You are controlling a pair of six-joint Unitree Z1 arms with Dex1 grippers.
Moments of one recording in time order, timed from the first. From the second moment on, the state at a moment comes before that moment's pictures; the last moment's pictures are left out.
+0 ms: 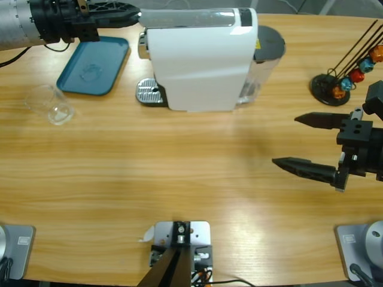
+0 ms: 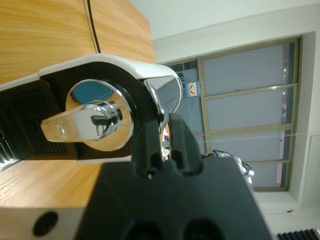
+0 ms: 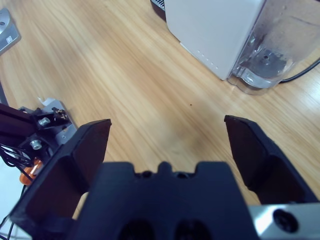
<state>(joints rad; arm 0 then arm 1) -0.43 1.80 -0.76 -0.82 -0.89 -1.17 0.70 1.05 -0.46 0.03 0.24 -0.04</state>
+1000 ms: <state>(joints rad) -0.66 1.18 -0.95 0.49 0.08 -0.26 0.70 1.05 -0.68 0.35 0.05 -0.02</state>
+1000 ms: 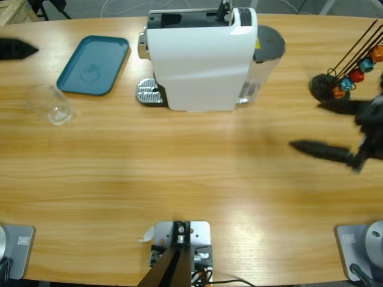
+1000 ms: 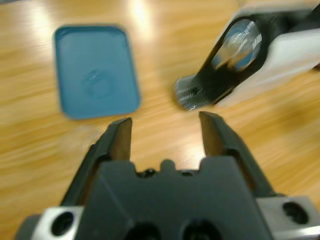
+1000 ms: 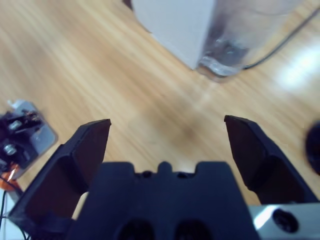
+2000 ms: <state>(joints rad) -0.69 0.94 -0.75 0.54 0.14 -0.25 0.50 0.92 -0.70 0.31 -0.20 0.20</state>
